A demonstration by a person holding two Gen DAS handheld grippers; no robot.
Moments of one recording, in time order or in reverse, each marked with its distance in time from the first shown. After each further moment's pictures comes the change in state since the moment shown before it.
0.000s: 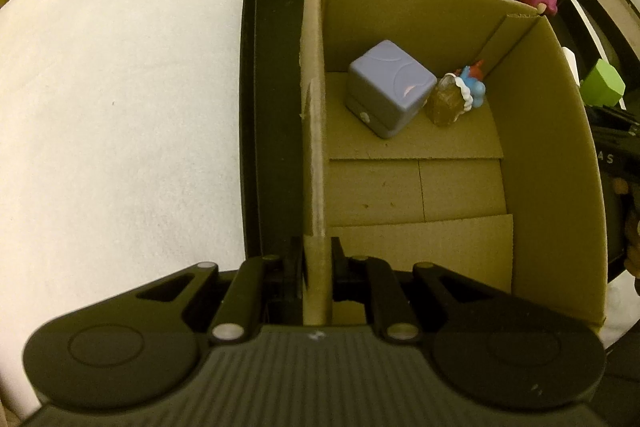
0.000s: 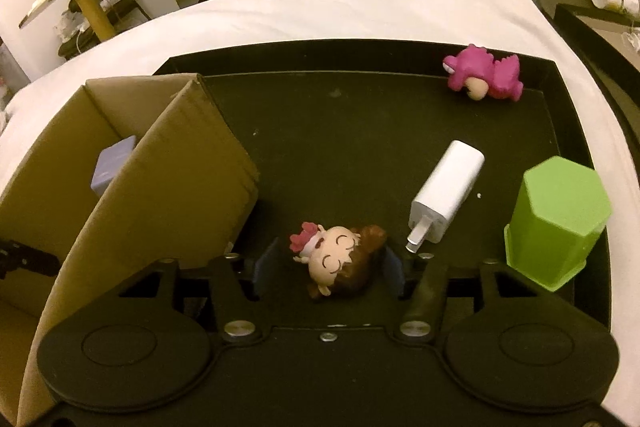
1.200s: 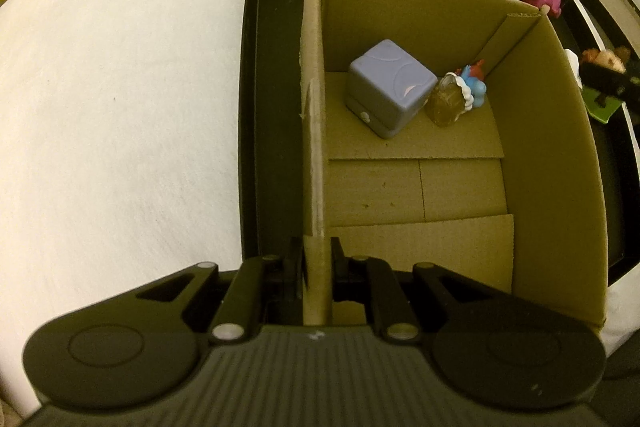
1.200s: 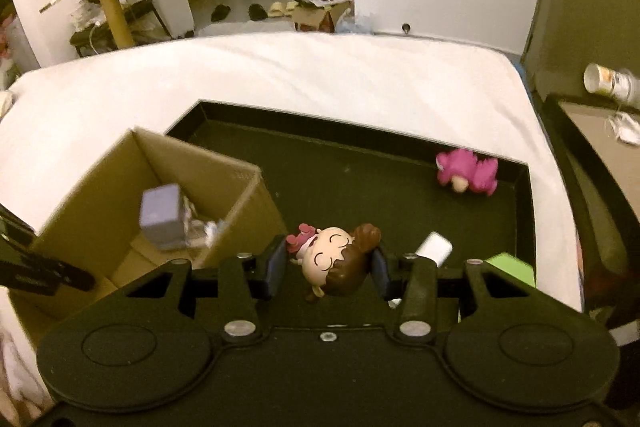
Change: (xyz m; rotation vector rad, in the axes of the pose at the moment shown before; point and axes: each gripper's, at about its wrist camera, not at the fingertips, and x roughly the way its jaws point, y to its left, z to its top) left arm 0.002 0.000 0.001 -0.003 0.004 0.002; right arm -0.063 0.029 0.040 -0.133 -0.086 -0.052
